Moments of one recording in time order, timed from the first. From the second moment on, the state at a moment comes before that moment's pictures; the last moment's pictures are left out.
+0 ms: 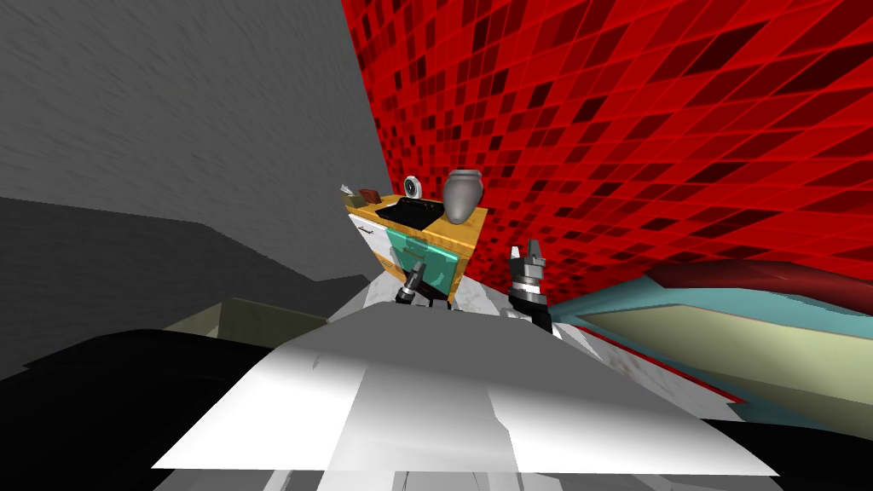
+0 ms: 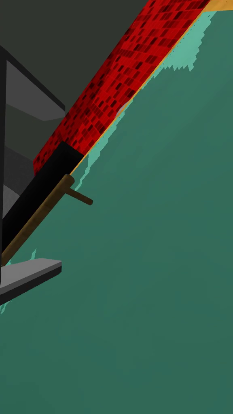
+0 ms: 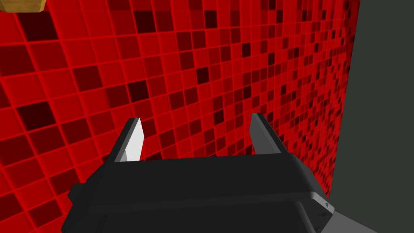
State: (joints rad) left arm 0.27 0.07 -0.18 -1.33 -0.27 -1.08 -0.45; right arm 0.53 -0.04 -0.03 -2.22 0.01 -0.47 -0.03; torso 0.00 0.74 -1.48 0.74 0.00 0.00
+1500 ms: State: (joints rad) left arm 0.24 0.07 -0.19 -1.34 -0.25 -1.05 -0.39; right arm 0.53 -0.04 -0.03 -2.22 0.01 -0.47 -0.03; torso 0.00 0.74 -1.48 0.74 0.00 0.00
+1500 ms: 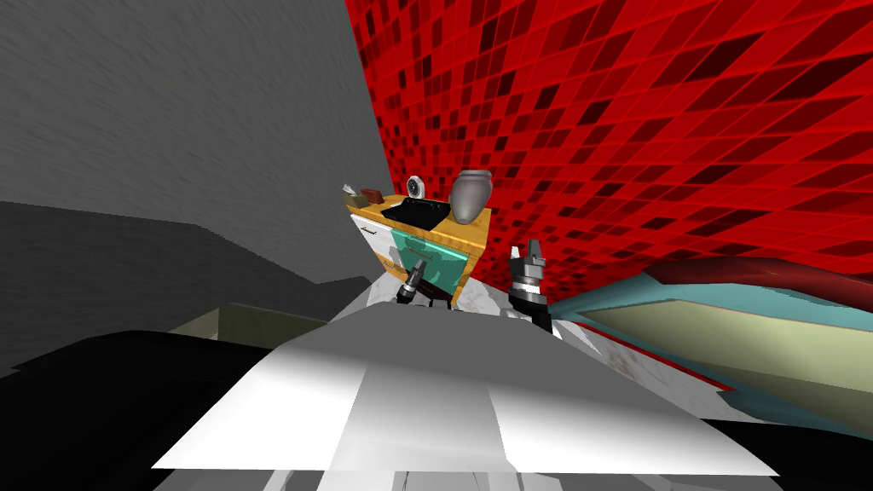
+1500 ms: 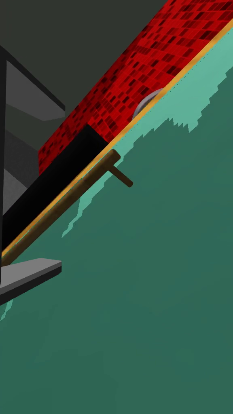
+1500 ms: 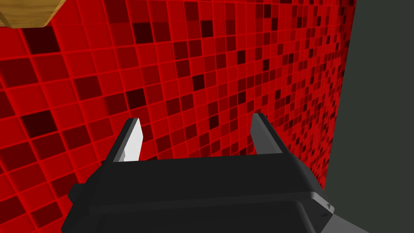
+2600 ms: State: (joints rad) left arm 0.22 0.11 -0.19 -1.34 -0.24 -1.04 -0.39; right arm 0.53 -0.04 -0.03 -2.22 0.01 -0.47 -0.03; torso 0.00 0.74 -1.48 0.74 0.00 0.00
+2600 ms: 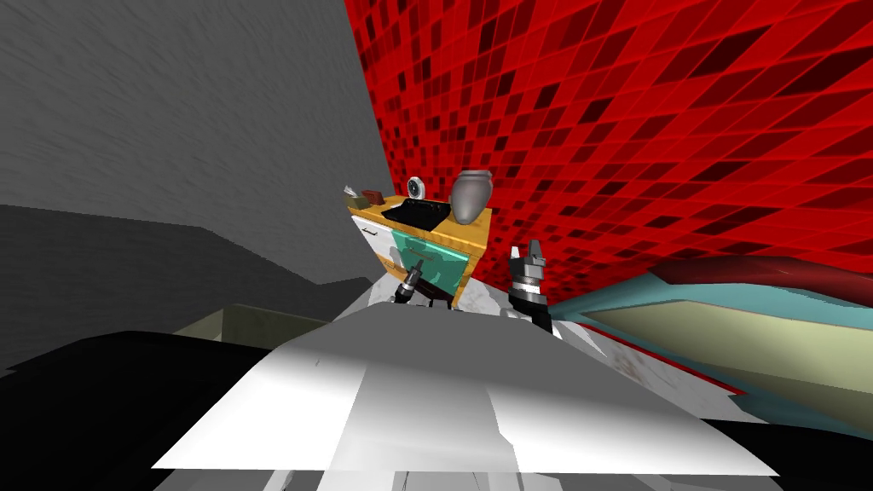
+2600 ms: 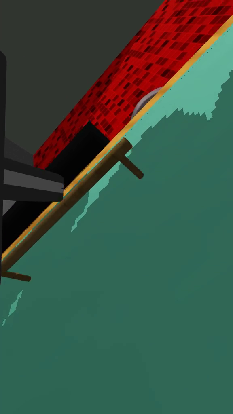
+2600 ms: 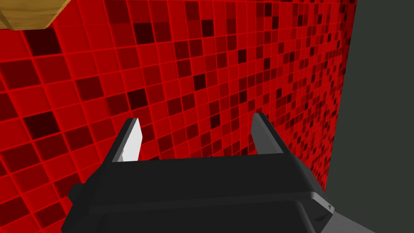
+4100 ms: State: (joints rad) left arm 0.21 0.09 -0.19 -1.39 -0.23 -0.98 -0.35; right arm 0.53 -0.04 -0.03 -2.22 0.01 -0.47 -0.03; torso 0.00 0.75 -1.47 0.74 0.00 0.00
